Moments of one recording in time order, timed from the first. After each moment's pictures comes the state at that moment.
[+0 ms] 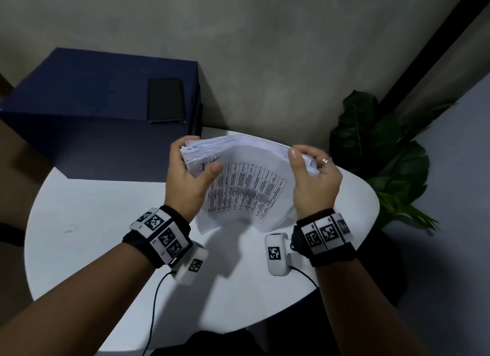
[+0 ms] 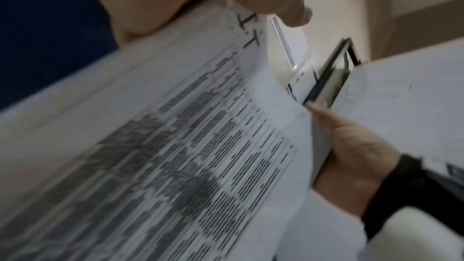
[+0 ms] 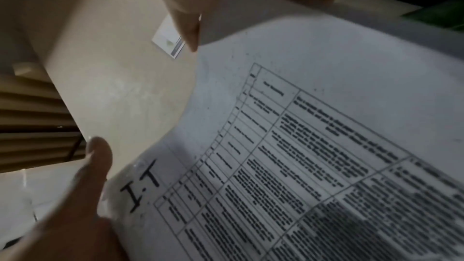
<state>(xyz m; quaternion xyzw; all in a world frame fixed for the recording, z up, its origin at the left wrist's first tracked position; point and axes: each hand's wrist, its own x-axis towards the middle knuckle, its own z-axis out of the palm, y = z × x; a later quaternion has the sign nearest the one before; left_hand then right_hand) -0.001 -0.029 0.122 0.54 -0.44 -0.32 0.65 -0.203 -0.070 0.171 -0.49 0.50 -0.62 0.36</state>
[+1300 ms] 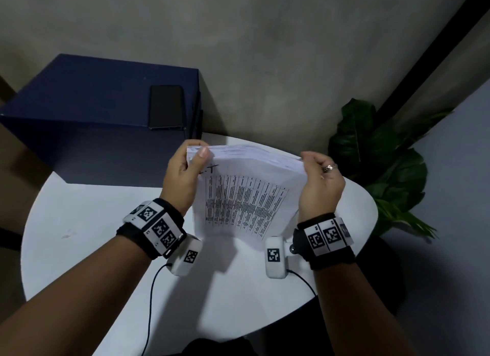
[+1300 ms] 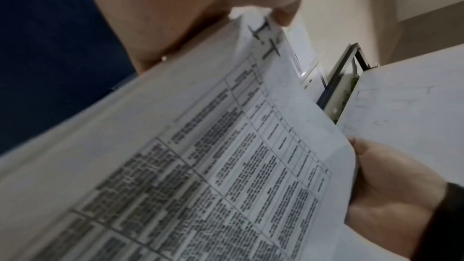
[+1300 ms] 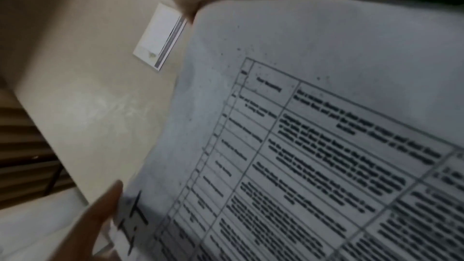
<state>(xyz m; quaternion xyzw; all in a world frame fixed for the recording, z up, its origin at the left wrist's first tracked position) 0.012 -0.050 0.131 0.51 -0.44 -0.37 0.64 -0.211 -0.089 0.160 -0.43 0.51 -0.65 0.37</state>
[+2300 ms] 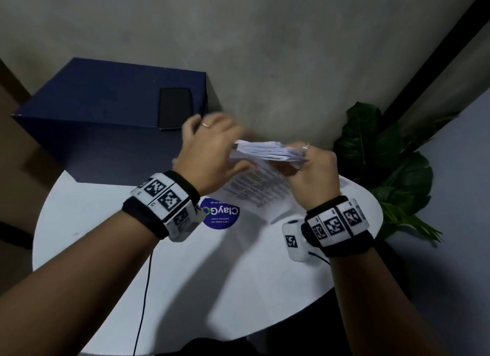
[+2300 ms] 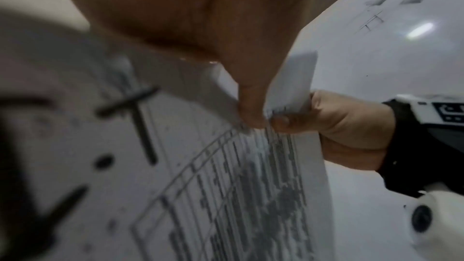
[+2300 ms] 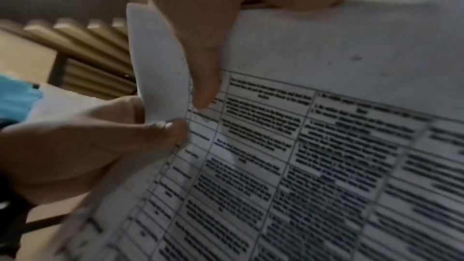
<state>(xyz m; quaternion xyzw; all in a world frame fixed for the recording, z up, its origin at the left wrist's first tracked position) 0.002 -0.059 0.202 0.63 -0.73 0.01 0.28 -0.201 -0.094 0.191 -0.75 0.44 -0.45 0.21</state>
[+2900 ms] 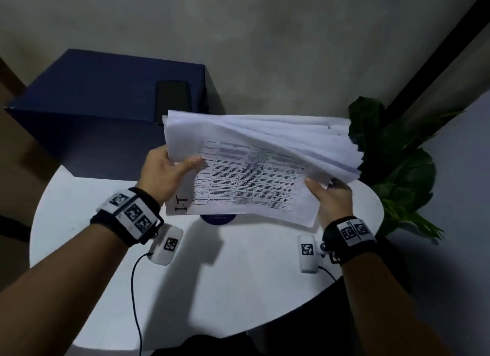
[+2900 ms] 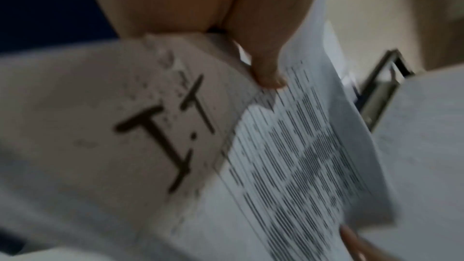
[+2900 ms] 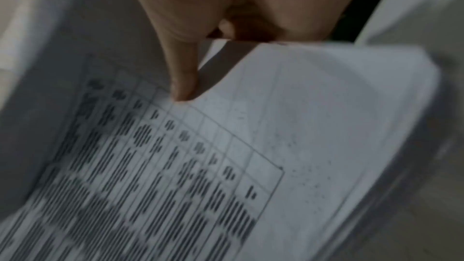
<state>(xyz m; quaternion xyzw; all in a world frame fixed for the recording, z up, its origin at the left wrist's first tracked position) 0.057 -0.040 0.130 0.61 -0.46 -0.34 0.55 -0.269 -0.108 0.104 -0.43 0.56 -0.51 0.49</state>
